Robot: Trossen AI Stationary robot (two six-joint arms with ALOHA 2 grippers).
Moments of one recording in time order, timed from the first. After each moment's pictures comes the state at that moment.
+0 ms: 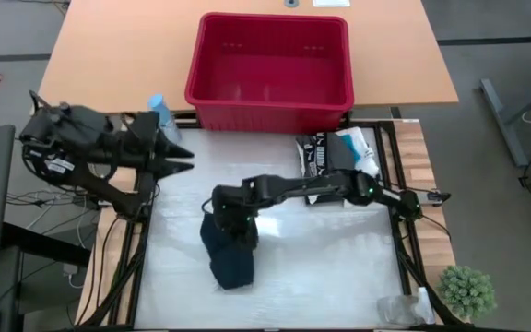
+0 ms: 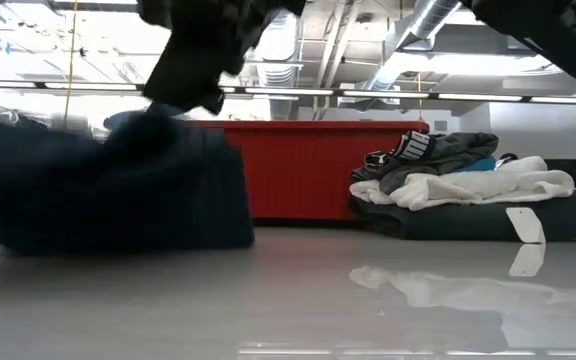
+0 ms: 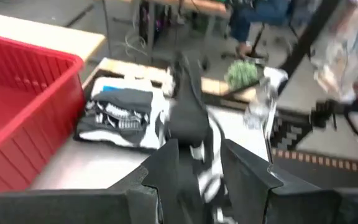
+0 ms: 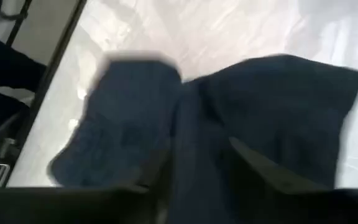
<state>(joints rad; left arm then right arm) -0.25 1.31 2.15 -1.21 -0.30 -0.31 0.08 2.39 2.33 -0.91 -0.36 -0.09</state>
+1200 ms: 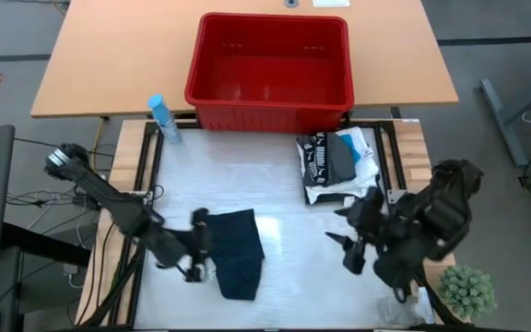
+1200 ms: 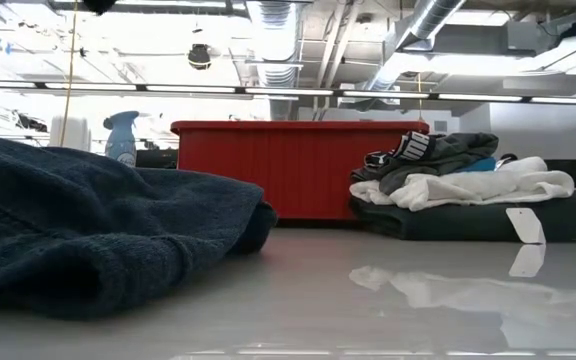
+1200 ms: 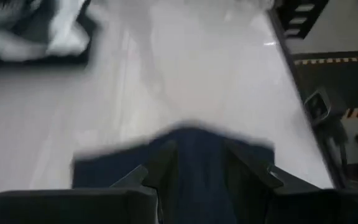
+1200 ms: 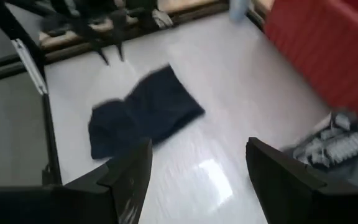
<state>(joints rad) -0.63 1.24 0.97 -0.43 -0.47 -0.41 0.76 1.62 2.10 -1.57 0.82 0.99</state>
